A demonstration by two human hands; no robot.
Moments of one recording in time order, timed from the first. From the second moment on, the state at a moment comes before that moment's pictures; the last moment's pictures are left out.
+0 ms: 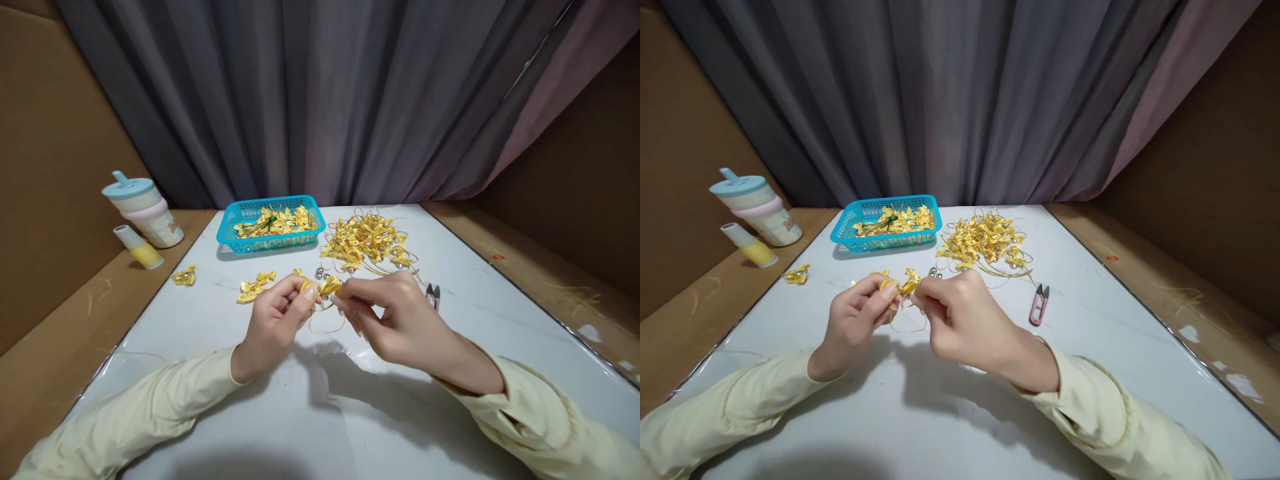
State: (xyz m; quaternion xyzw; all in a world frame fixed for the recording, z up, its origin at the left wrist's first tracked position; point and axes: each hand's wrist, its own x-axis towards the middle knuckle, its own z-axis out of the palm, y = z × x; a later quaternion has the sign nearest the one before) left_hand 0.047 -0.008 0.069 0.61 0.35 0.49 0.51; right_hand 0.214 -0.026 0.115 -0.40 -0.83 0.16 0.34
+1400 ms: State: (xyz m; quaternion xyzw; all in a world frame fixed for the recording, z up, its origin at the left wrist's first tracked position) left_hand 0.043 -0.008 0.065 0.64 0.33 0.48 0.50; right_hand 0.215 -0.024 0.118 -0.38 -0.86 0.11 0.32
